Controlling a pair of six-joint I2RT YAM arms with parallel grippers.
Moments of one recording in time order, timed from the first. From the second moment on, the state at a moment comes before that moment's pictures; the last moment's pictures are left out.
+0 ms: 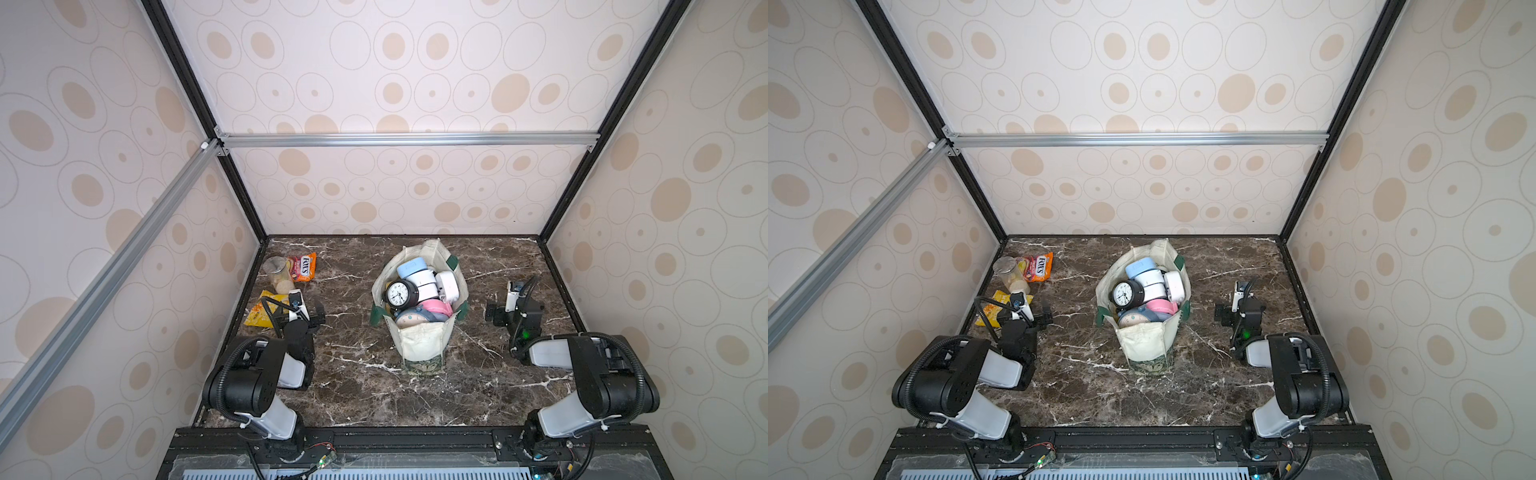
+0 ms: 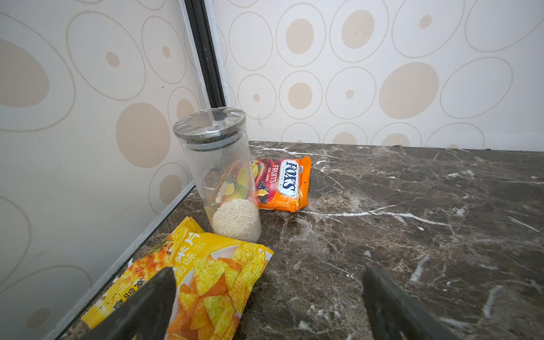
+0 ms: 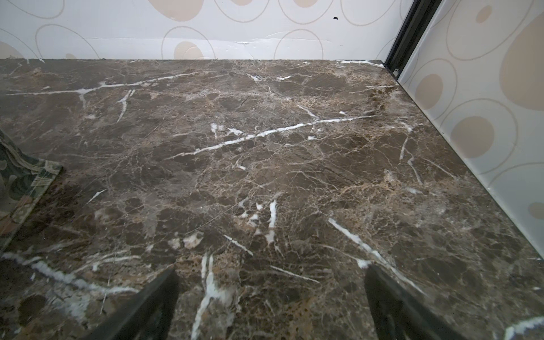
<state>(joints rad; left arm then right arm) -0.09 1.58 0.19 1.29 -0.39 0.05 0.04 1.54 0.41 0.70 0.11 0.01</state>
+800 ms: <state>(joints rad) -0.09 1.58 0.20 1.29 -0.39 0.05 0.07 1.54 0.38 0.80 0.22 0.02</state>
